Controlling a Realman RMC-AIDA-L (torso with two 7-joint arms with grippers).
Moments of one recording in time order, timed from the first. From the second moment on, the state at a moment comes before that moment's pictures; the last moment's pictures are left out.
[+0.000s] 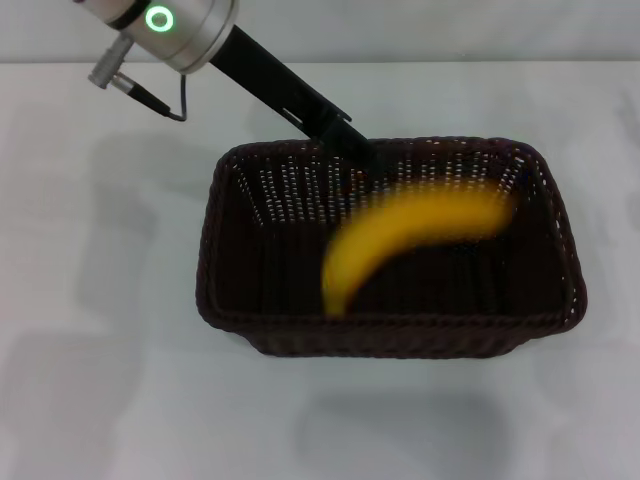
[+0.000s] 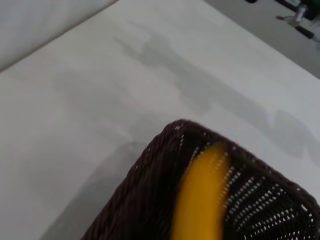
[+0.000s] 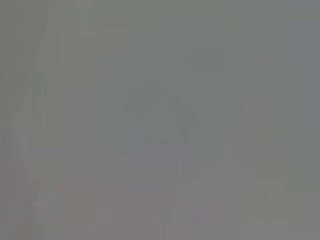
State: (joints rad) left arm -1.04 -2.06 1.01 1.00 -0.77 -1.72 0.74; right arm 0.12 2.00 -1.58 -1.20 0.16 -0.26 -0.13
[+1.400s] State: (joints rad) left arm -0.05 -2.07 0.51 0.60 -2.07 -1.48 2.21; right arm 0.10 1.72 -1.75 -1.28 0.19 -0.12 0.50
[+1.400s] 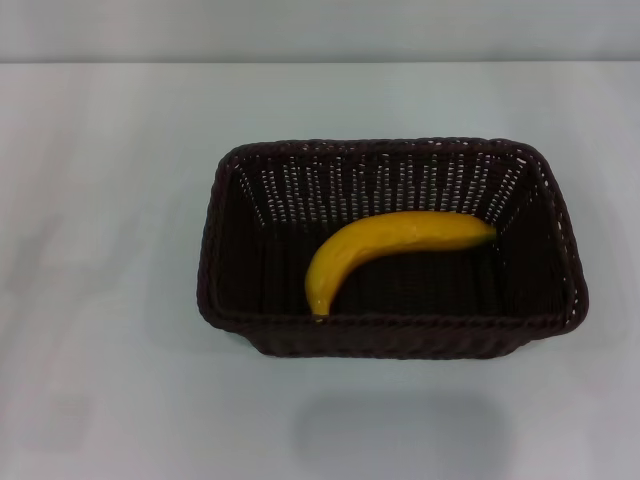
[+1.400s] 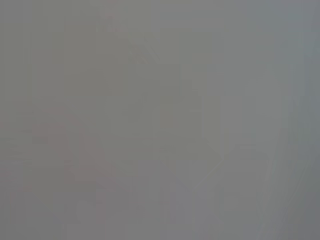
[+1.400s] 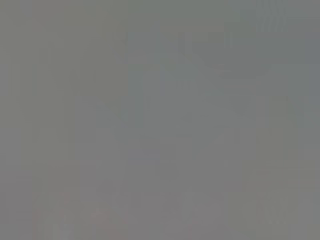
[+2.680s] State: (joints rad) left arm -0.09 -2.08 0.50 0.51 -2.15 -1.50 2.36; right arm 0.20 2.01 -0.99 -0.80 2.19 0.88 -2.10
